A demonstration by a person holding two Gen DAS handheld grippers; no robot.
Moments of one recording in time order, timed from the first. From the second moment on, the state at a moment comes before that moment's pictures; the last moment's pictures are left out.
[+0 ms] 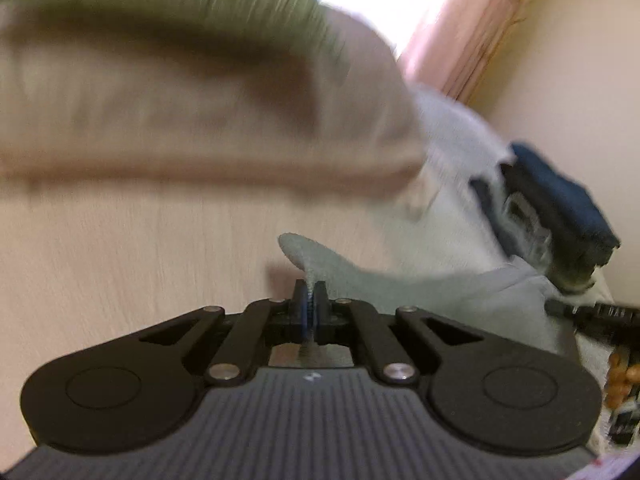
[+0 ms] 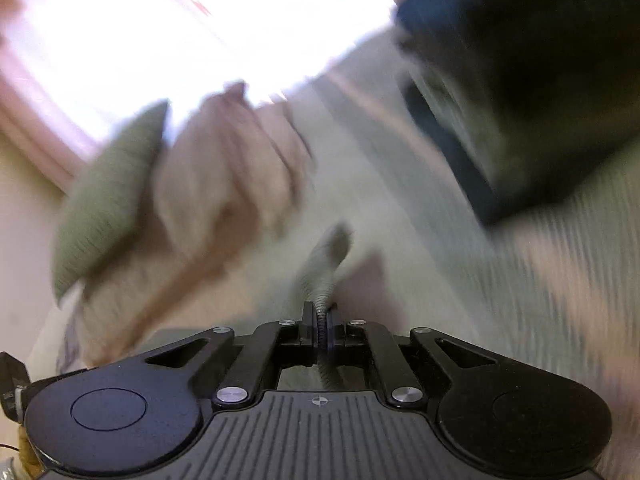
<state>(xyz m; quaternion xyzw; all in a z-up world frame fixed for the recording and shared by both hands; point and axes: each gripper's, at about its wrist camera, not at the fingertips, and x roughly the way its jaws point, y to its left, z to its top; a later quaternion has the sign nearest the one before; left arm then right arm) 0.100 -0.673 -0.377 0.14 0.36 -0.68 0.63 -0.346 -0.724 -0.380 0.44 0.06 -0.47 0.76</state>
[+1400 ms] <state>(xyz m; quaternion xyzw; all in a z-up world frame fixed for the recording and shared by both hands) 0.131 -0.267 -0.407 0.18 0.54 -0.52 0.63 -0.425 -0.320 -0.401 0.67 0.09 -0.39 0.62</state>
